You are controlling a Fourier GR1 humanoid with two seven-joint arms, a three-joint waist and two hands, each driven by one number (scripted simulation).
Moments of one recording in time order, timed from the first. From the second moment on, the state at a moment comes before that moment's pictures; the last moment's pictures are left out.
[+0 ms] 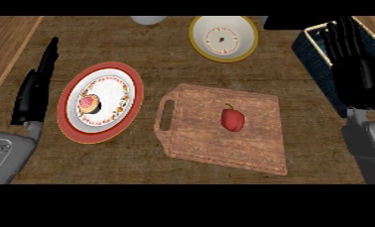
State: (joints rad) left arm -0.30 0.62 -0.28 -1.36 0.08 0.43 0.05; right arm -0.35 -0.45 0.04 -1.40 -0.45 -0.11 -0.18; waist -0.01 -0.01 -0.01
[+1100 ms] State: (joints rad) left arm -0.25 0.51 -0.18 -1.34 0.36 0.20 0.15; right arm -0.69 -0.15 0.67 -1.36 0.43 -0.25 0.17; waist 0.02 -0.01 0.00
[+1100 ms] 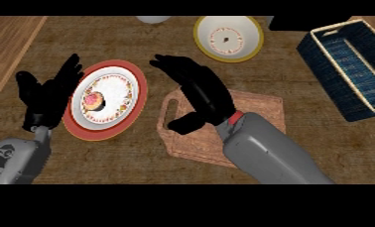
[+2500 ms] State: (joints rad) left arm -0.19 0.51 -0.12 -1.34 0.36 0.17 0.14; right arm -0.96 -0.31 0.41 -1.71 0.18 0.55 1.05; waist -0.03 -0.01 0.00
